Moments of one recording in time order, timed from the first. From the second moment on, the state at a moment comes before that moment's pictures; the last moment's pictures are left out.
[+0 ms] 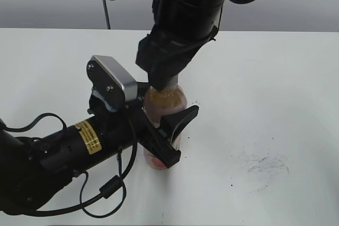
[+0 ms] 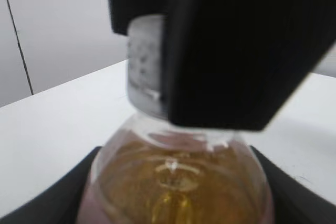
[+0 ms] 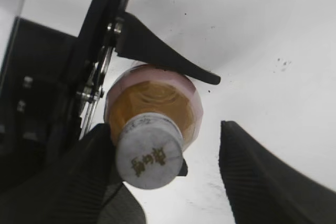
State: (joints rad) left arm -0.76 1.91 -0.53 0.20 -1.21 -0.02; right arm 0.79 1.84 -1.68 0.08 1.22 -0.30
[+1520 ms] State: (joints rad) left arm -0.76 1.91 -0.53 0.19 -1.21 -0.02; right arm 0.79 1.84 -1.68 0.12 1.22 -1.34
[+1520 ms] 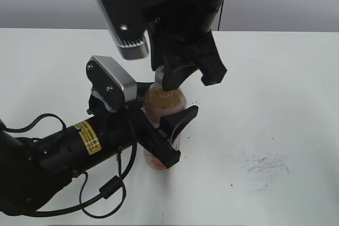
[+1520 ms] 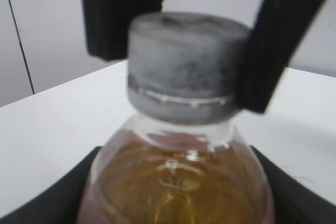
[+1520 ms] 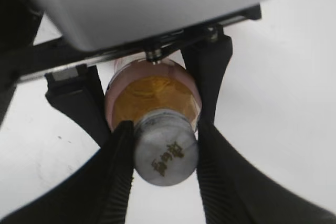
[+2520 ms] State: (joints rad) left arm -0.76 1.91 -0.53 0.19 -1.21 -0.02; right arm 0.79 1.84 -1.68 0.09 1.22 -1.84
